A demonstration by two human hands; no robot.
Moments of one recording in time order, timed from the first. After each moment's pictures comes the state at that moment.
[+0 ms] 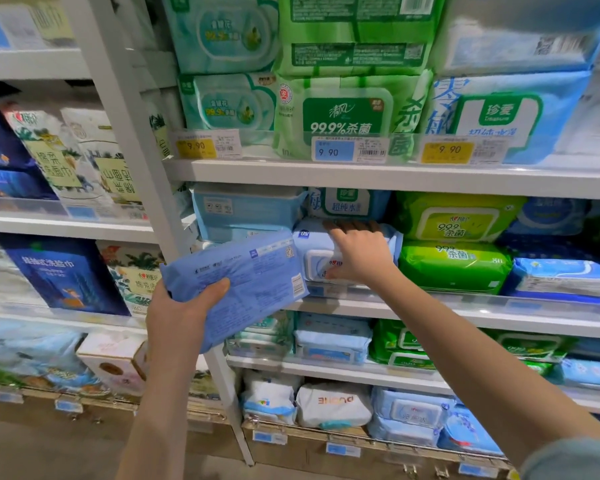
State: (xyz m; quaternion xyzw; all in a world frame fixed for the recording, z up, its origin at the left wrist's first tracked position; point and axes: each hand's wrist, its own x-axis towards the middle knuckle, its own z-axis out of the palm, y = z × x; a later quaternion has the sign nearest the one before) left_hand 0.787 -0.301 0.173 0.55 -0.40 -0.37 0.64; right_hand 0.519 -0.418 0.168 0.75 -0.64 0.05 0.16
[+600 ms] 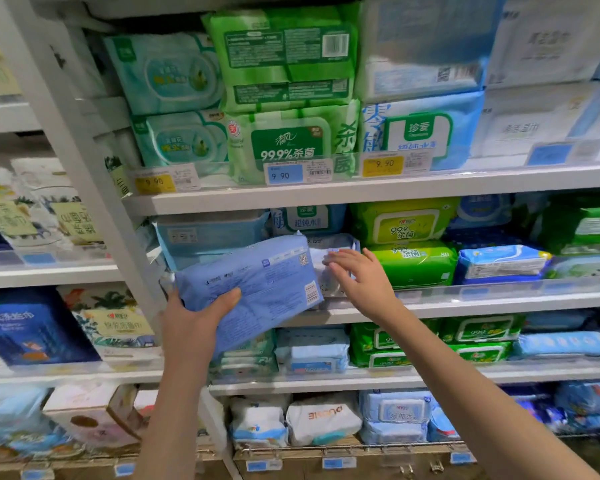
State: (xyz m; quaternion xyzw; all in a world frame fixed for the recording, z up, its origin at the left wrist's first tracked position) left_hand 0.745 -0.303 0.192 0.48 -0.48 -0.42 0.61; right_hand 0.486 -0.343 0.159 0.69 -0.61 0.38 -0.05
